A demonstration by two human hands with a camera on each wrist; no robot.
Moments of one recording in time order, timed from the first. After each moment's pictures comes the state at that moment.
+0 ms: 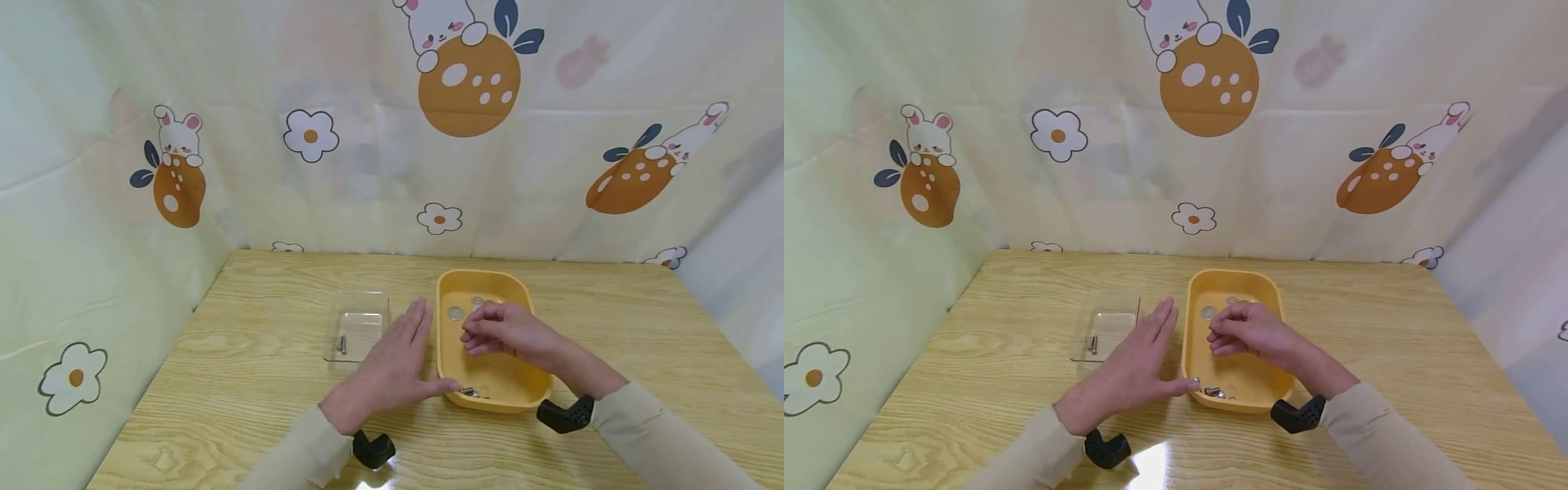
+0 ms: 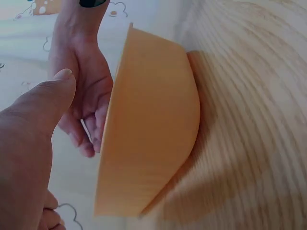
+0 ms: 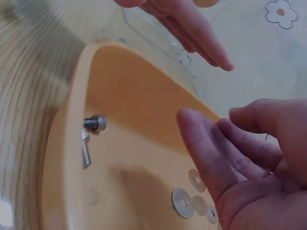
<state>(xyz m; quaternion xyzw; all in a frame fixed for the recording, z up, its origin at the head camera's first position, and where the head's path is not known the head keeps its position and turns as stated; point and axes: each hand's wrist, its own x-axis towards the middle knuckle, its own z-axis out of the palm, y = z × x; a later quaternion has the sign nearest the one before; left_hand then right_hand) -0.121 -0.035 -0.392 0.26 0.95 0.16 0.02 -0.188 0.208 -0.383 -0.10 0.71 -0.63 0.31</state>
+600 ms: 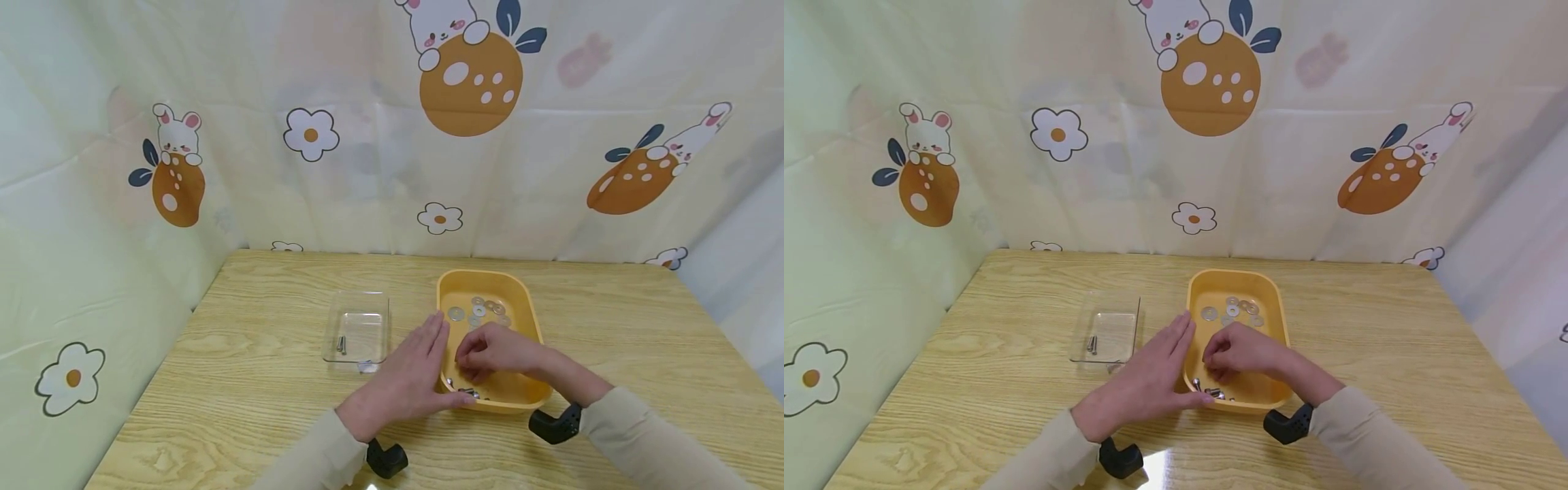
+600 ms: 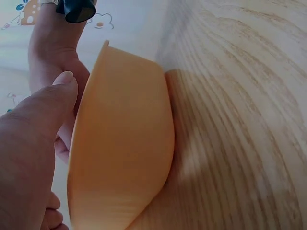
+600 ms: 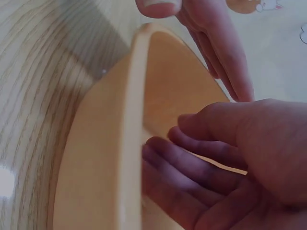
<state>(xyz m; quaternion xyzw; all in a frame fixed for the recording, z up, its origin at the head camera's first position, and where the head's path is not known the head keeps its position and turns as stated) -0.117 -0.016 -0.405 0.30 0.95 0.12 0.01 -0.176 0.194 -0.393 -0.21 0.79 -0.46 0.33</state>
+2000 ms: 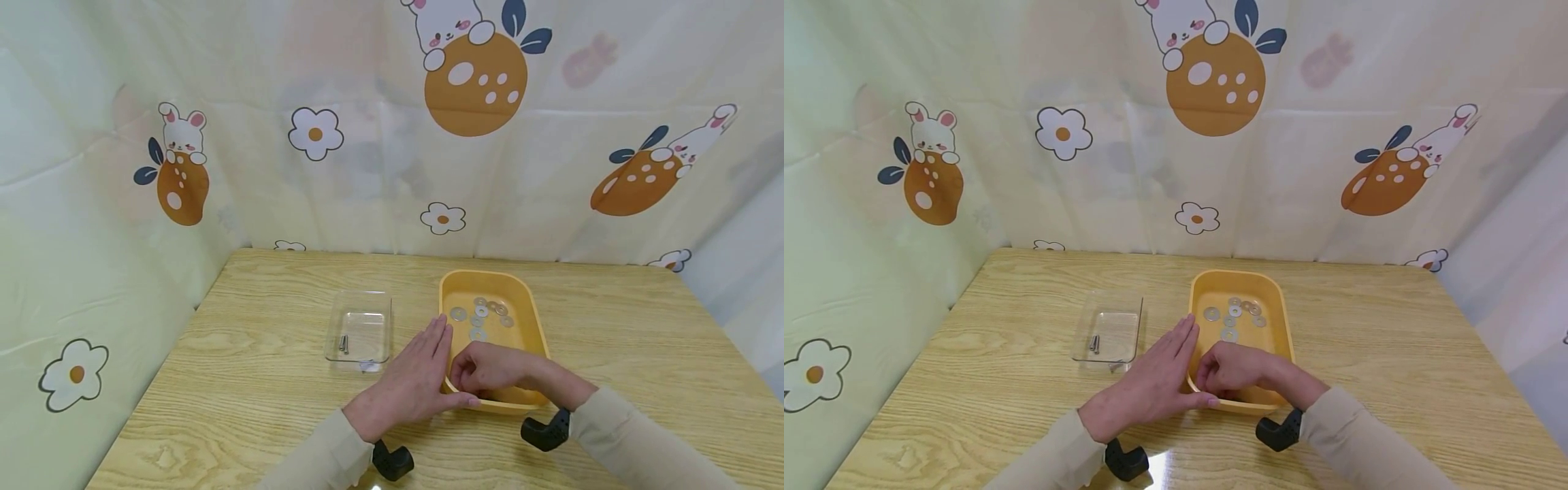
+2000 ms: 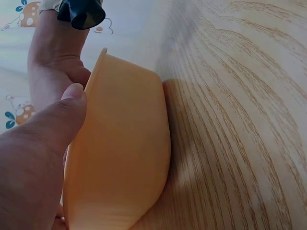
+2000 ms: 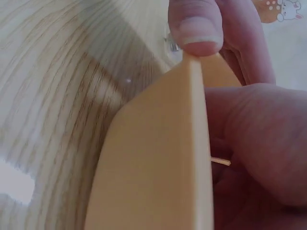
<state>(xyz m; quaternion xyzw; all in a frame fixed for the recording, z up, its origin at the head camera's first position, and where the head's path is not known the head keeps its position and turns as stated) -0.115 -0.012 -0.411 0.29 0.95 0.11 0.01 -0.168 0.178 -0.397 -0.27 0.78 -0.38 0.41</state>
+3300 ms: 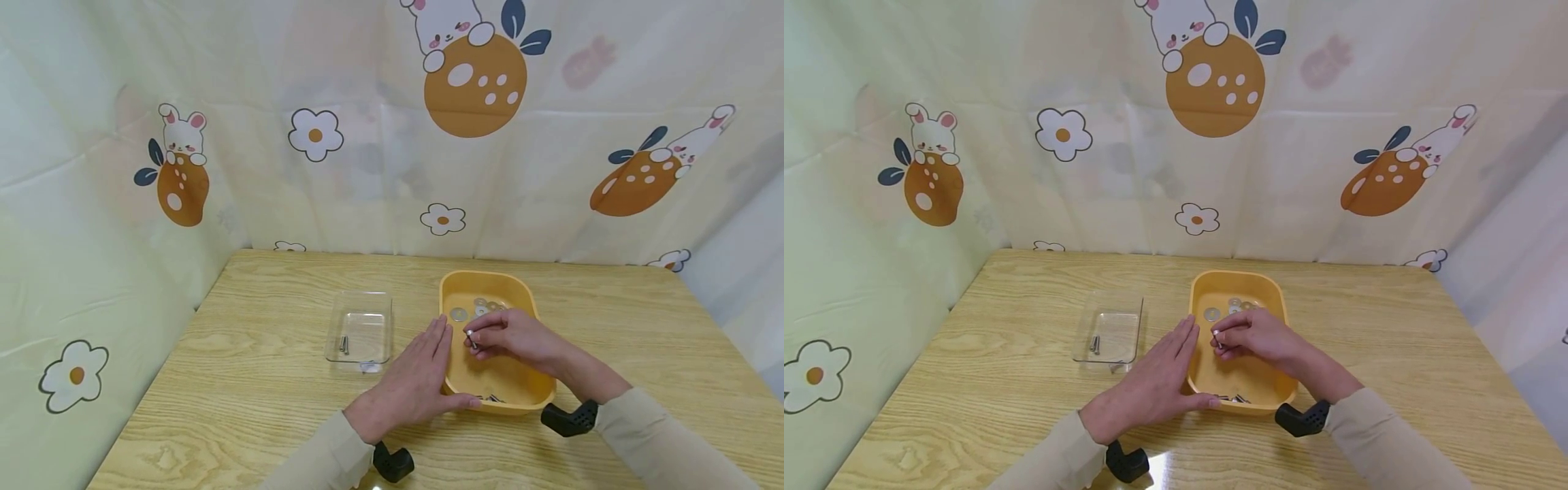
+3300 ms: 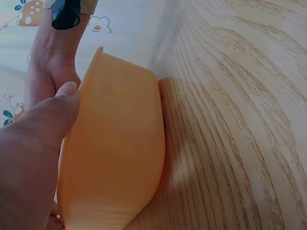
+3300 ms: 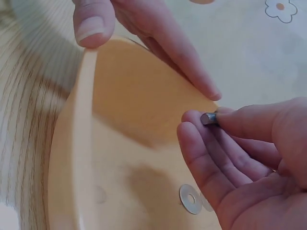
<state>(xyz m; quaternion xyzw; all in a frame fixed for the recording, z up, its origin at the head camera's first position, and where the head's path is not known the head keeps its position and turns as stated) -0.114 -0.012 -0.412 0.28 0.95 0.13 0.01 -0.186 0.212 -0.390 -0.13 0.73 -0.60 0.31</state>
